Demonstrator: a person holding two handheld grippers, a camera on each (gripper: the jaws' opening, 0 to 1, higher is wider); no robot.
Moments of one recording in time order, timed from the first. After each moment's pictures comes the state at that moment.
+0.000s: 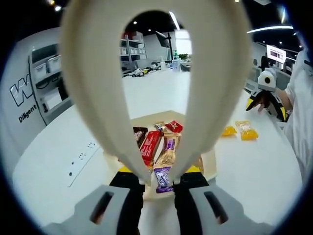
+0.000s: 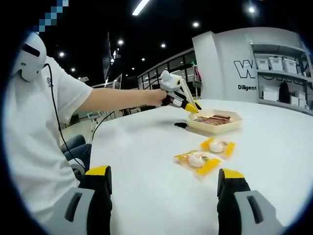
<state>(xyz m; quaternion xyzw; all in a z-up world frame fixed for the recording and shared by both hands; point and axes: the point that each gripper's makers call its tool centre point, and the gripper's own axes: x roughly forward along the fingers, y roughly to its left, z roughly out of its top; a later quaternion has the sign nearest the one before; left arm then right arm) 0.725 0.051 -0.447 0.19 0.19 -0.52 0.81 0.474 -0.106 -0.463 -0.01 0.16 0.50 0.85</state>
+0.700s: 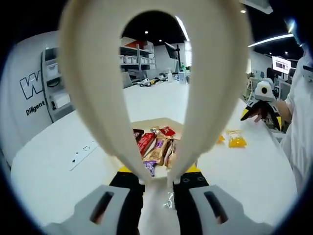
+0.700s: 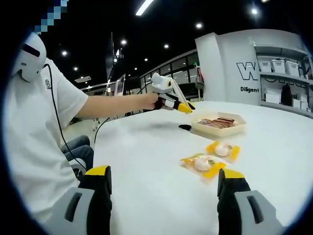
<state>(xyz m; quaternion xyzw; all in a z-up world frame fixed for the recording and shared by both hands) 0.683 0.074 -0.438 0.14 0.17 -0.50 0.84 0.467 -0.098 -0.458 -0.02 0.15 0.51 0.85</state>
